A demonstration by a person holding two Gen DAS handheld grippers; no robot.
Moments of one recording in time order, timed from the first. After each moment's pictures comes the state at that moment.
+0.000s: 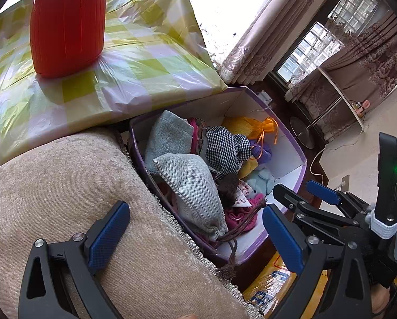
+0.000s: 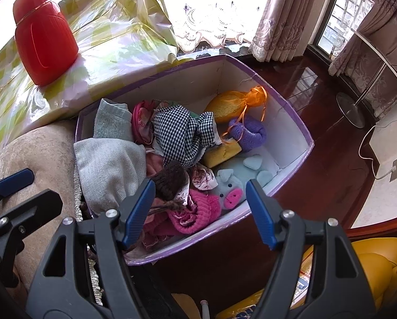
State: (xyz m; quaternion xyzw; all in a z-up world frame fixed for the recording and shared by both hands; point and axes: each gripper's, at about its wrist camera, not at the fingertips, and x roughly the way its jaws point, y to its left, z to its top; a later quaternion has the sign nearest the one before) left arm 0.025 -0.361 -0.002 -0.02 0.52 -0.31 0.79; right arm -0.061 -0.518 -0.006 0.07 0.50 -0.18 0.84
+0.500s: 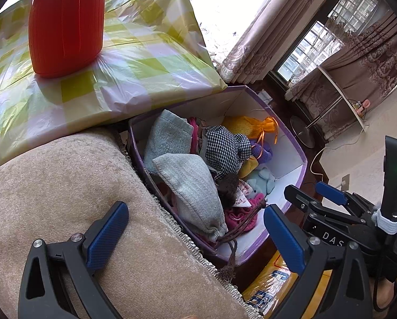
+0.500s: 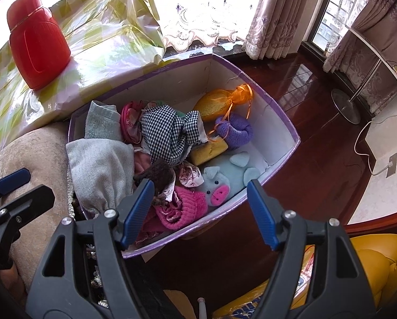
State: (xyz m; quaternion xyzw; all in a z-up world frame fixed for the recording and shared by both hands) left arm 0.025 -0.363 -0.003 -0.02 0.52 -0.31 0.79; right arm -0.069 -0.531 -0.001 0.07 0.50 -0.19 0.84
